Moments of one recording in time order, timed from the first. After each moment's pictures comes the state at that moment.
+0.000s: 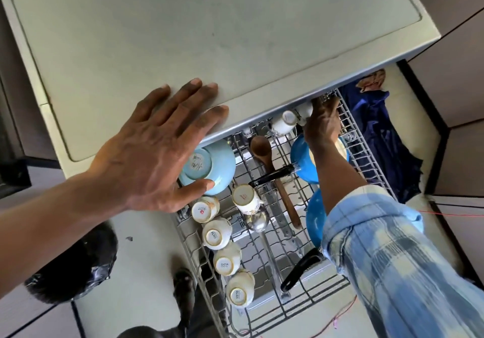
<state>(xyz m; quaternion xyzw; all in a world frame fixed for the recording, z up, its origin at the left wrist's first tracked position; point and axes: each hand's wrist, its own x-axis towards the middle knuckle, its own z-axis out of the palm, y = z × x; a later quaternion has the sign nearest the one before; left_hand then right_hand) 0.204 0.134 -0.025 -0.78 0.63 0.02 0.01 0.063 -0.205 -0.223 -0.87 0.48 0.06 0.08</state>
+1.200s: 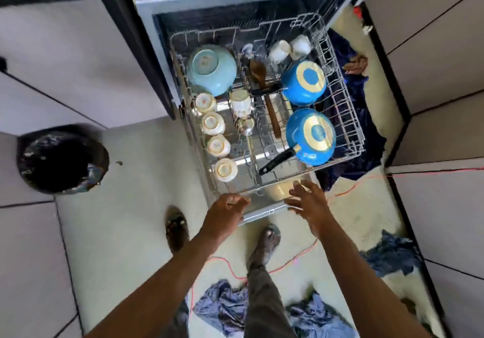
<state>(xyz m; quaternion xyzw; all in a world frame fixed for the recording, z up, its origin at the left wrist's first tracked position) -0.205 0.276 -0.132 -0.68 -0.10 0.53 -0.49 -0.308 0.073 -0.133 -0.49 0.60 0.03 0.63</state>
